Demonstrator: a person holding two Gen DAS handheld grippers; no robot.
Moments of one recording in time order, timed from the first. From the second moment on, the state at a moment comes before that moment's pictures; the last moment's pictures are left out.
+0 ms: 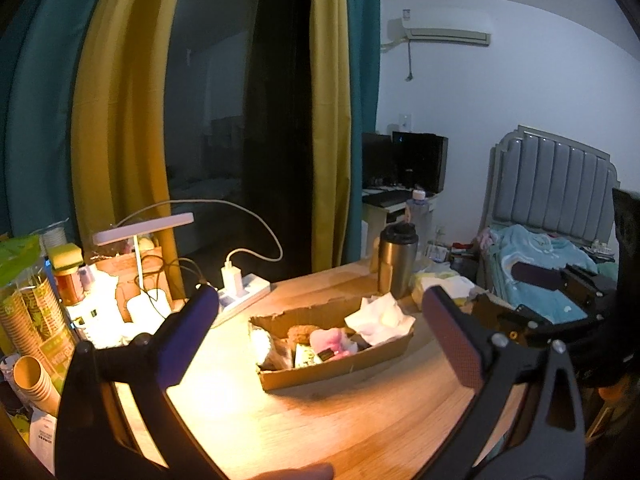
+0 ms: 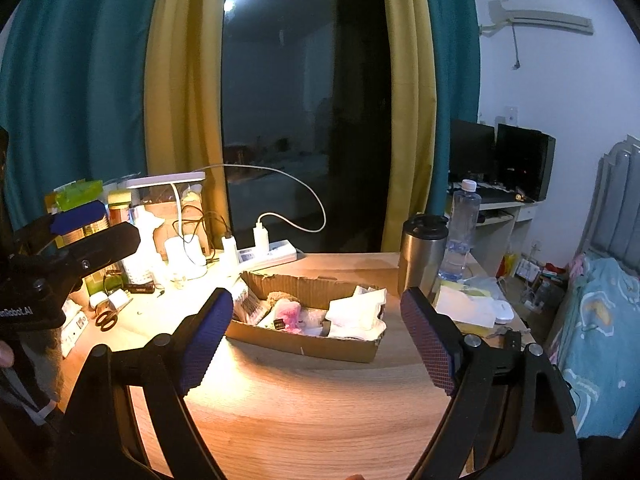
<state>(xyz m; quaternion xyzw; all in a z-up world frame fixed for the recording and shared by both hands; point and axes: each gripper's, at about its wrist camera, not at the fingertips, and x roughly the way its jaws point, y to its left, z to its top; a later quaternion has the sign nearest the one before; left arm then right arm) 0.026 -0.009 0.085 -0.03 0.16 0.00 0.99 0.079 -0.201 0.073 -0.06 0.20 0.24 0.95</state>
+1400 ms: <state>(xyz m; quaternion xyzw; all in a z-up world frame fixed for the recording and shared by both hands) 0.047 -0.008 0.085 -0.03 0.16 -0.01 0.99 0.096 -0.205 0.073 -0.06 0.20 0.24 0.95</state>
